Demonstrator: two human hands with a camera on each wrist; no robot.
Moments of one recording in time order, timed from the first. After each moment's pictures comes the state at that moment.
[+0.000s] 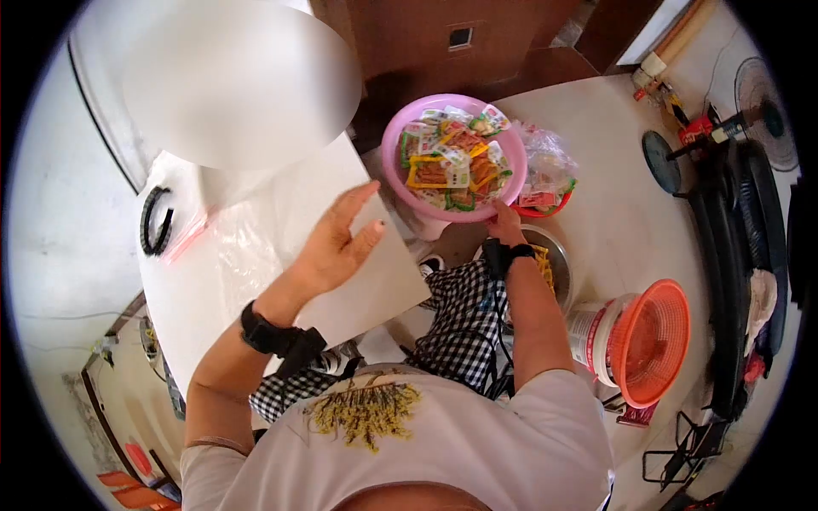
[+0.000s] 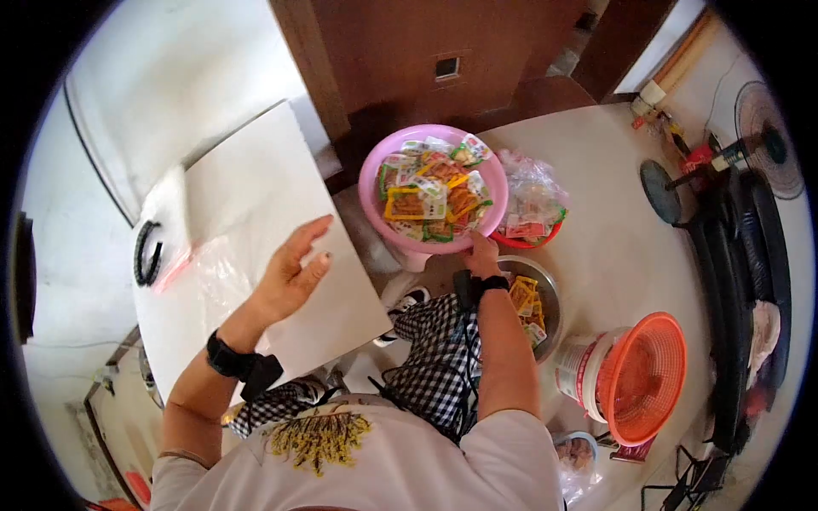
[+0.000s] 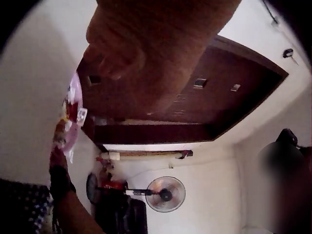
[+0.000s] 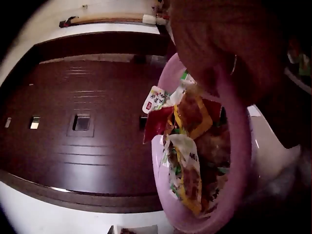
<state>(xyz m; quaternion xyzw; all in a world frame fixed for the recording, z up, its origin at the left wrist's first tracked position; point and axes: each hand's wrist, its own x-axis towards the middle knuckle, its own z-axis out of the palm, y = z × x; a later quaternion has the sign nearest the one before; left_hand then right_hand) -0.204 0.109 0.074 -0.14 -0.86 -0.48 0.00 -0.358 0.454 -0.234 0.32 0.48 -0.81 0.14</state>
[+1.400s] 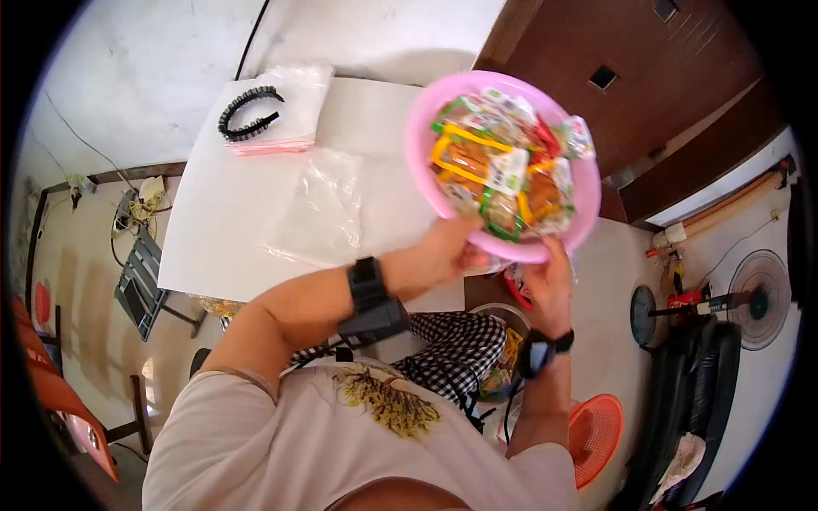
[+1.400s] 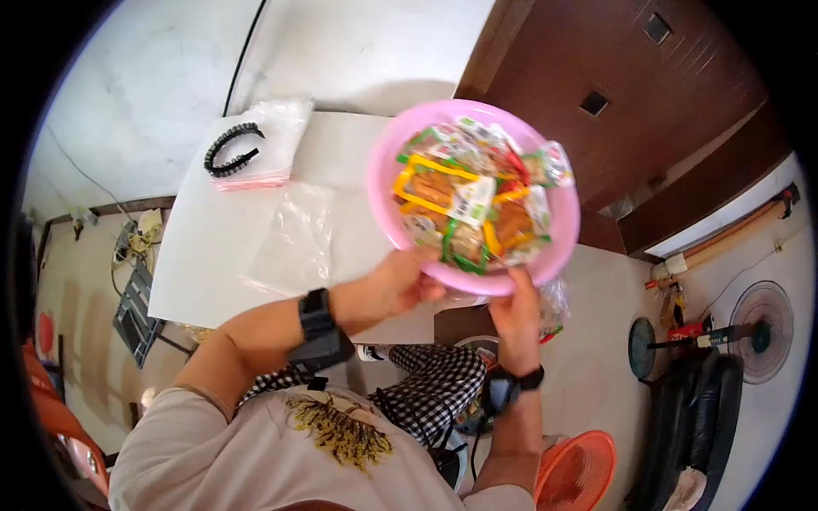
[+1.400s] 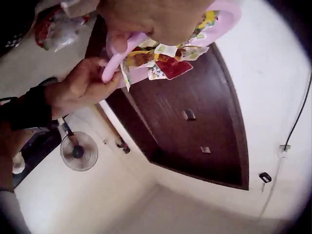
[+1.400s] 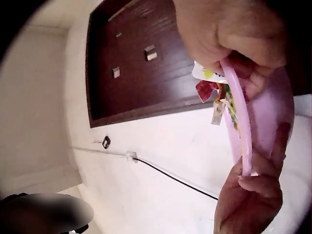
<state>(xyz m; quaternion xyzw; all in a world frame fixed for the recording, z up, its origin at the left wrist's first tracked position) -0.183 0.167 0.087 0.22 -0.35 -0.91 -0.08 -0.253 0.368 0.069 -0.23 0.66 -0.71 0.05</state>
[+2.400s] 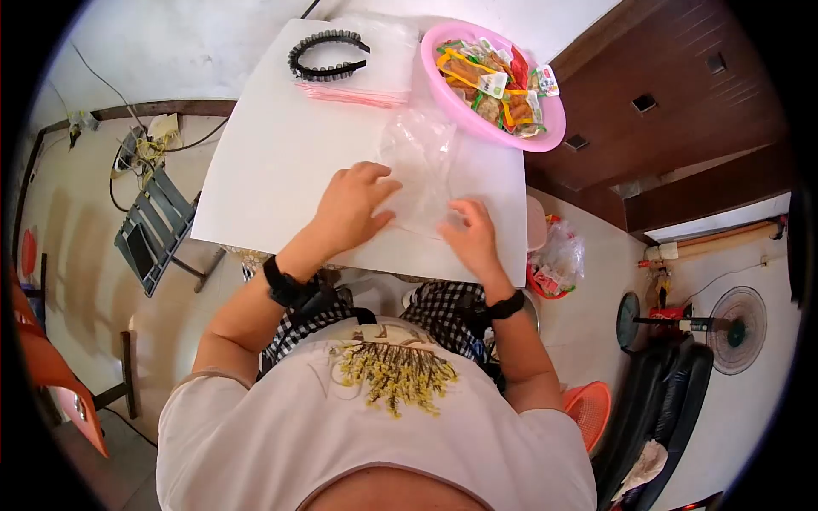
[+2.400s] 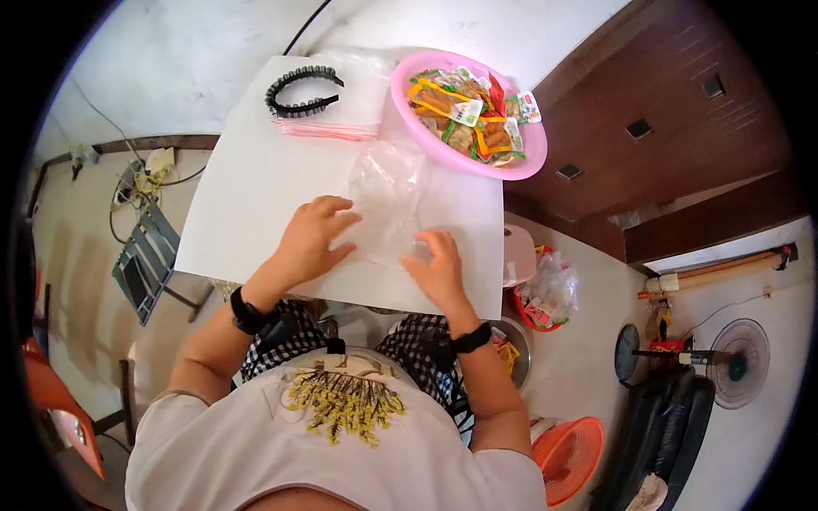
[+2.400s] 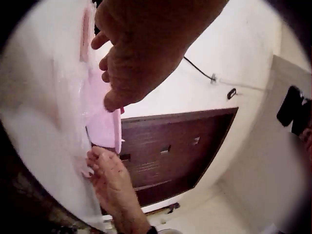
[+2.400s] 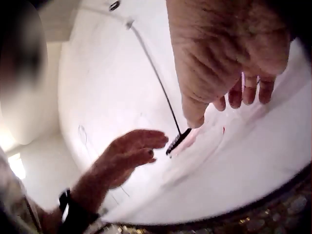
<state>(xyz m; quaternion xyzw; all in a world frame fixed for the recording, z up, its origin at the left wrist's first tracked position) 0.001 -0.044 0.060 0.03 -0.93 -0.26 0.27 -0.155 0.165 0.012 -0.42 0.81 -0.41 0.04</state>
